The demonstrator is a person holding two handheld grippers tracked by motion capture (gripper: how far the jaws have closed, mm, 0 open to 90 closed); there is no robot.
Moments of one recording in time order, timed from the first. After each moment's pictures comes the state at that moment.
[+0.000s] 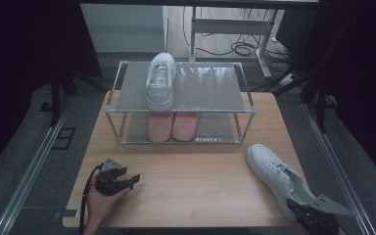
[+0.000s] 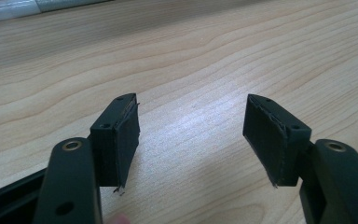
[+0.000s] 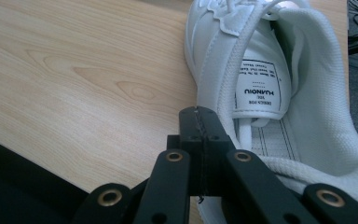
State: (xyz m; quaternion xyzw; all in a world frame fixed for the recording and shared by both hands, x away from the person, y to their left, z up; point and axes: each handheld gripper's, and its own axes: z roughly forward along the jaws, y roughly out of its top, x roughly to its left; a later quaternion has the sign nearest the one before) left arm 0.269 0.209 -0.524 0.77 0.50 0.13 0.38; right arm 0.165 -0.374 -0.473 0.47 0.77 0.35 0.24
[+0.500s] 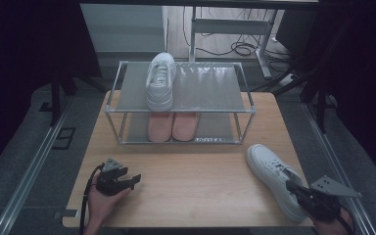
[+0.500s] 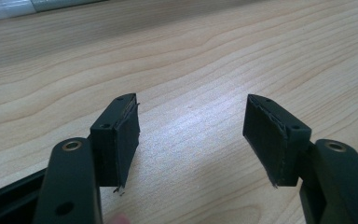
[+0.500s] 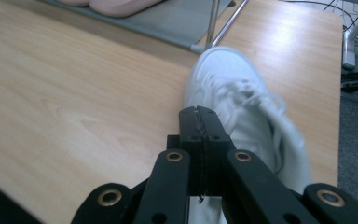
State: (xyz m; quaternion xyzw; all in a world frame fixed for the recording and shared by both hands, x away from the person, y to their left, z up) left arm 0.268 0.208 -0.523 0.77 0.50 0.13 0.38; right arm 0.201 -0.373 -0.434 0.44 0.77 0.40 0.25
